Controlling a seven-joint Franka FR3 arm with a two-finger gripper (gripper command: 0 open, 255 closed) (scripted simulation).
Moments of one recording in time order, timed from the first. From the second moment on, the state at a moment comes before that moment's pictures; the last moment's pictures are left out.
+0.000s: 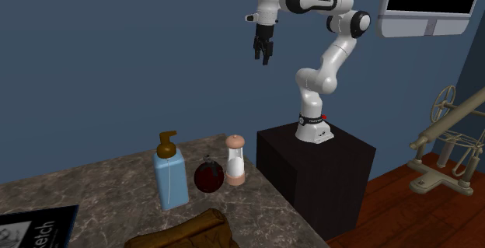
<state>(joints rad) 0.02 -0.76 0.04 -2.31 -0.10 1.57 0.10</state>
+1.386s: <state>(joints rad) 0.09 -0.23 0.22 -2.17 -0.01 1.99 0.32</state>
